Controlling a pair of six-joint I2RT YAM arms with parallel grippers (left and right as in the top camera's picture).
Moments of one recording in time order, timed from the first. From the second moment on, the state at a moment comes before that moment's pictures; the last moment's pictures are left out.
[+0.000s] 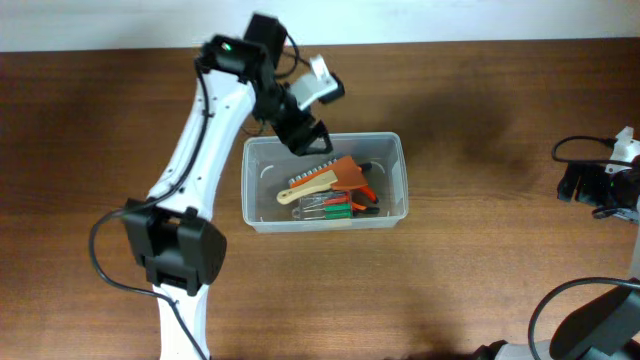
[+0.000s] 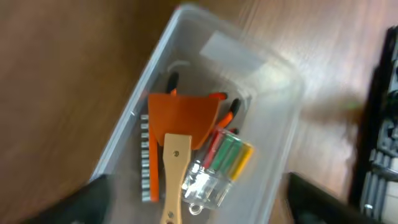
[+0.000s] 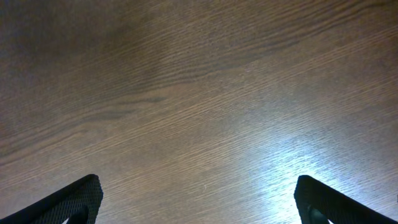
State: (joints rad) left arm -0.31 2.19 2.35 -1.49 0.58 0.69; right arm -0.64 1.62 1.36 -0.97 -0.08 -0.23
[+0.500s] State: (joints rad) left arm -0.30 1.99 2.83 -1.68 0.42 0.55; right arm -0.64 1.62 1.36 -0.97 -0.08 -0.23
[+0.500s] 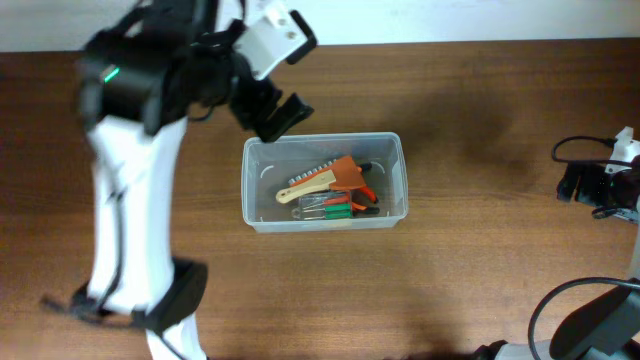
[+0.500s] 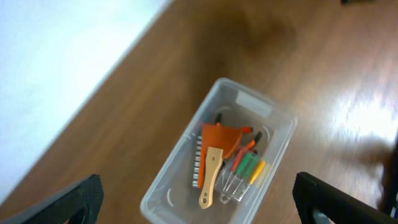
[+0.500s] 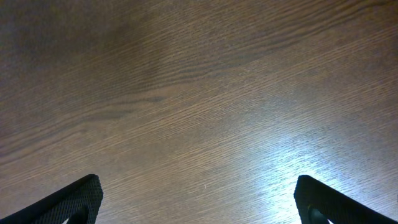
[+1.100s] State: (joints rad) left arm -0.30 1.09 2.06 -1.68 0.30 0.35; right arm -0.64 1.62 1.36 -0.97 -0.08 -0.23
